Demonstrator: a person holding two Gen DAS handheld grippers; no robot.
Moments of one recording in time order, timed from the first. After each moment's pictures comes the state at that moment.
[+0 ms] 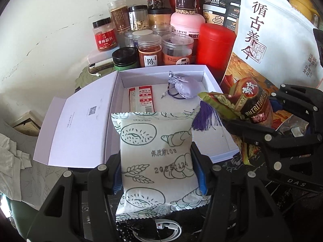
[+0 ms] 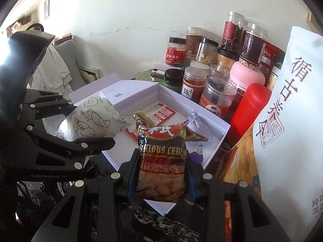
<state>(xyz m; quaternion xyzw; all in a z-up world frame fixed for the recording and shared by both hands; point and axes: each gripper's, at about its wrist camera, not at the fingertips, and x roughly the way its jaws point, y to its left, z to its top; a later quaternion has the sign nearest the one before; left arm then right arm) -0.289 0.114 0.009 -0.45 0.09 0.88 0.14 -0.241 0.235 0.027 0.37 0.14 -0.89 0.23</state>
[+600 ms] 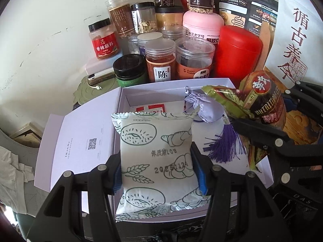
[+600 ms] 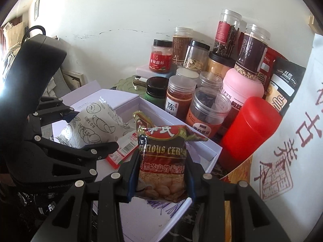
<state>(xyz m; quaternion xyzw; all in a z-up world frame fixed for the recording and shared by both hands) -0.371 0.118 -0.010 -0.45 0.10 0.88 0.12 -0.308 0.226 0.025 0.36 0.14 -0.90 0.19</state>
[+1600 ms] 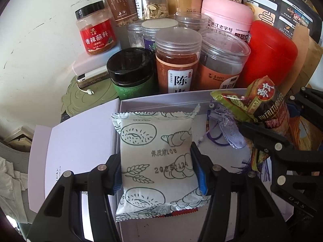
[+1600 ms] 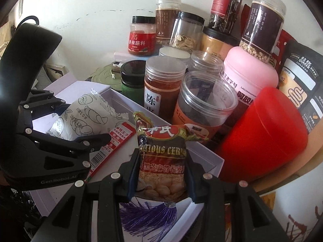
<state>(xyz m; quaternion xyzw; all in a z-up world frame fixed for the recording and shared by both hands) -0.460 0.118 -0.047 -0.48 0.10 0.86 0.13 -0.386 0.229 -0.019 0.41 0.14 -0.89 0.16</state>
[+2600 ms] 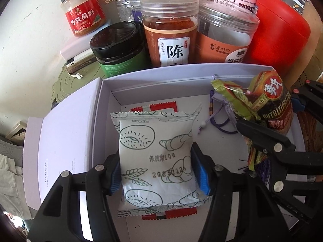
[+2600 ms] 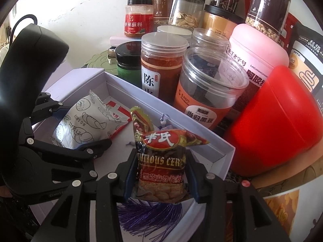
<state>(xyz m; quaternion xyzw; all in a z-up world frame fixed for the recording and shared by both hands) -0.460 0.135 -0.082 -0.53 0.12 0.83 0.11 -0.390 0.229 -0.039 0.45 0.14 -0.87 0.15</state>
